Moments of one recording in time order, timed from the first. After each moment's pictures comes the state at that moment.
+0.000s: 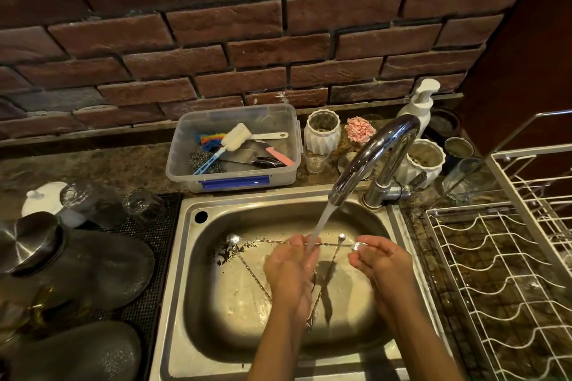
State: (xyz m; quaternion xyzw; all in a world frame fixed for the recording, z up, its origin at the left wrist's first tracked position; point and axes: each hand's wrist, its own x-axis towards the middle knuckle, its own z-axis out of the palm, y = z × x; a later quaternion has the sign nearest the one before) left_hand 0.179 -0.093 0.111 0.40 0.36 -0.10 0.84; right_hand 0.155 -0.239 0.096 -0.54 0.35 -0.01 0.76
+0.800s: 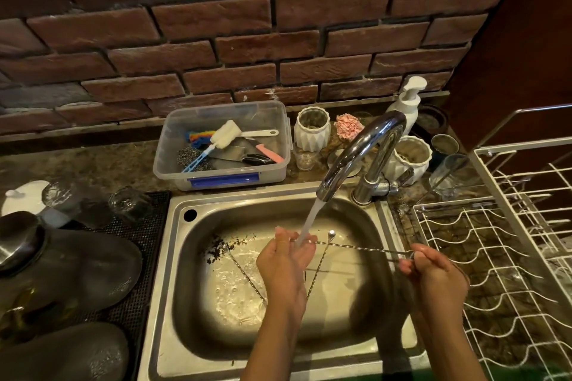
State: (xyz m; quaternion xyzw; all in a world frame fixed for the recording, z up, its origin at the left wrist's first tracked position) left_hand 0.180 -0.105 0.116 0.43 0.36 -0.07 0.83; right_hand 0.122 -0.298 0.107 -0.46 0.46 -0.16 0.74
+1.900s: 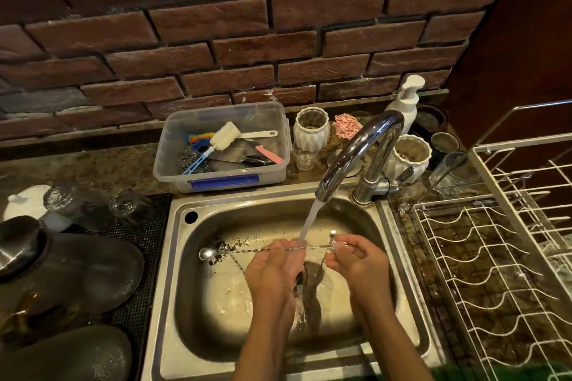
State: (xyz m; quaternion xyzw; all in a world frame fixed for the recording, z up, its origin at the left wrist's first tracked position) left_hand 0.172 -0.082 0.118 0.42 0.38 -0.07 0.82; right_hand 0.146 -0.214 0.108 -0.60 0.34 -0.03 0.73
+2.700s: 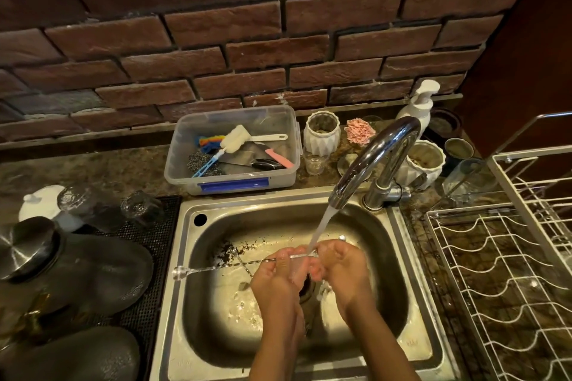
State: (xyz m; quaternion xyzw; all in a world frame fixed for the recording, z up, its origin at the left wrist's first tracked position) left_hand 0.164 -0.082 0.110 0.49 0.37 -0.04 0.79; right_hand 0.168 -0.178 0.094 -0.63 0.28 0.04 0.72
